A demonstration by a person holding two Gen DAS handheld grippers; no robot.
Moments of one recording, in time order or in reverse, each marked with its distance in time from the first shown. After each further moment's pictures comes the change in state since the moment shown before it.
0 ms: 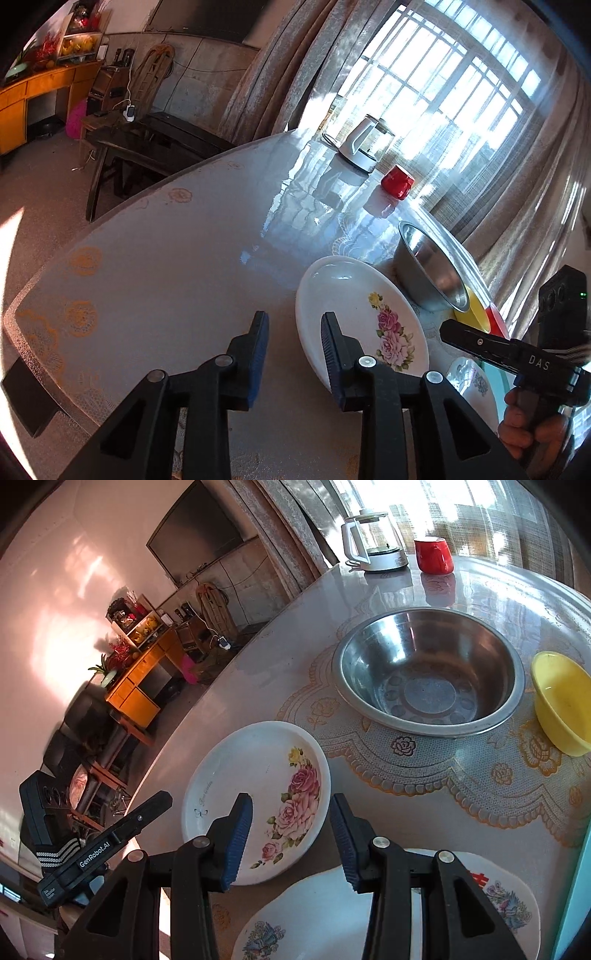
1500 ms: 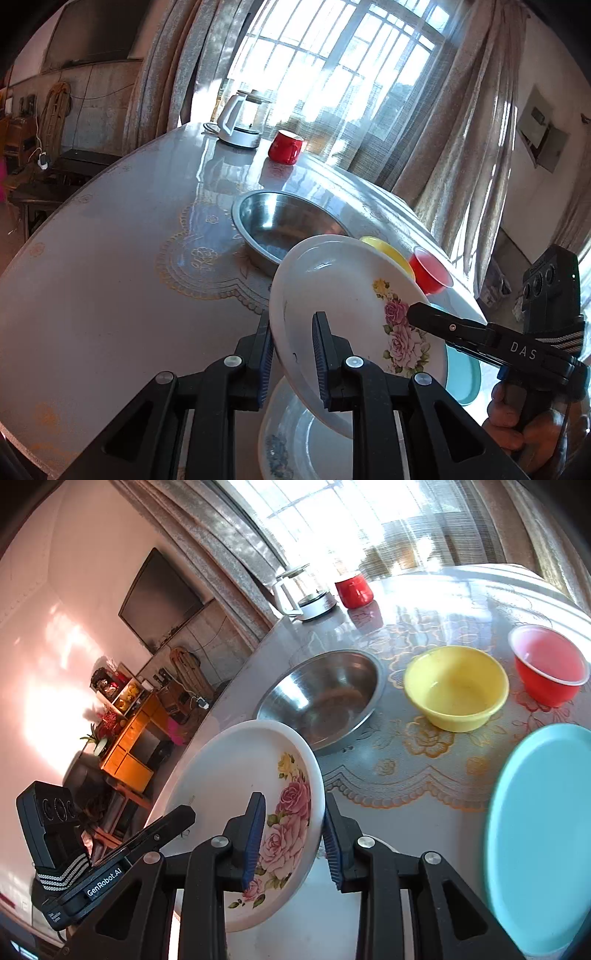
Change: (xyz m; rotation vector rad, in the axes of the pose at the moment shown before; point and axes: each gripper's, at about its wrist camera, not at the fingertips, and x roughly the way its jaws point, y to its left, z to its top) left arm 0.015 -0.163 -0.018 0.305 0.078 -0.187; right arm -0.093 -0.072 -0.029 0.208 -0.219 -0.032
